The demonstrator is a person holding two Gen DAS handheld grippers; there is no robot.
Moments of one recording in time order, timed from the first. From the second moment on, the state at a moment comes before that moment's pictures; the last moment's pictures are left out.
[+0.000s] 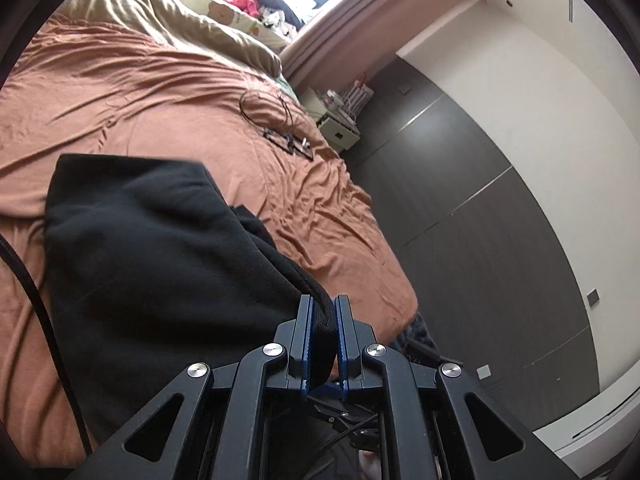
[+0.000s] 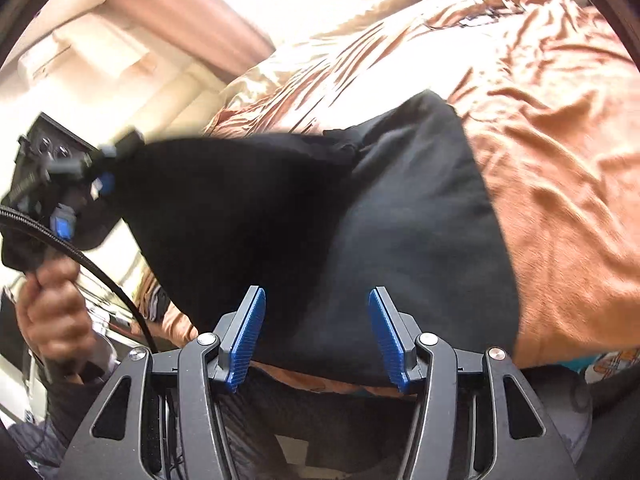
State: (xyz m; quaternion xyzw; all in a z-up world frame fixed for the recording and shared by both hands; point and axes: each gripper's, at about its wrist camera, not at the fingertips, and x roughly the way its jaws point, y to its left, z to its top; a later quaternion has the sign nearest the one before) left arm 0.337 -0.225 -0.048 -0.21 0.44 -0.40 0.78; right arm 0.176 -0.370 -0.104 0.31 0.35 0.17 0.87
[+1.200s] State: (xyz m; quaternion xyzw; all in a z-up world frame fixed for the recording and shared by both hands) left arm 0.349 -0.088 -0.175 -0.25 0.51 -0.21 0.80; right arm 0.348 -0.352 -0.136 0.34 0.47 0.25 0.77
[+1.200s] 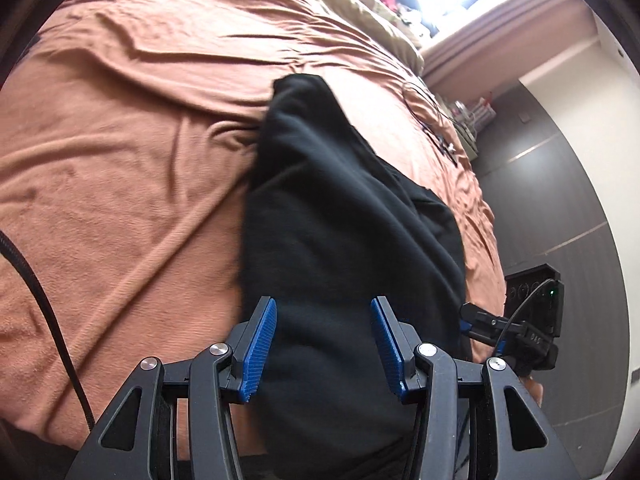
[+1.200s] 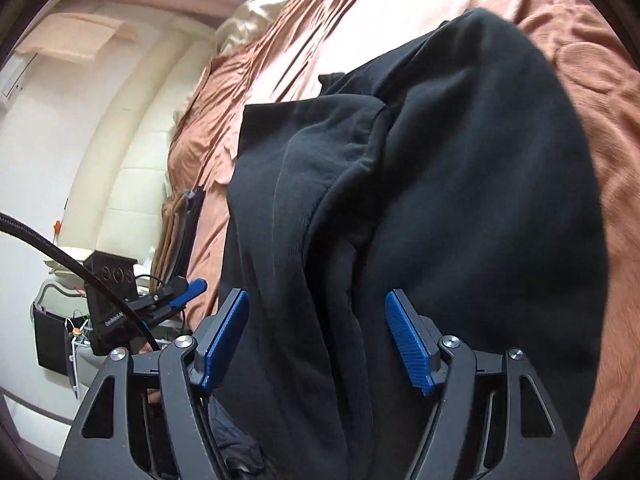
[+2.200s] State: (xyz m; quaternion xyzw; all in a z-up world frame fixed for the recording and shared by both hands) left arm 0.345 -0.097 -0.201 -0.25 0.54 -0.22 0.77; right arm 0.369 -0.339 -0.074 0.26 0.43 0.23 0.83
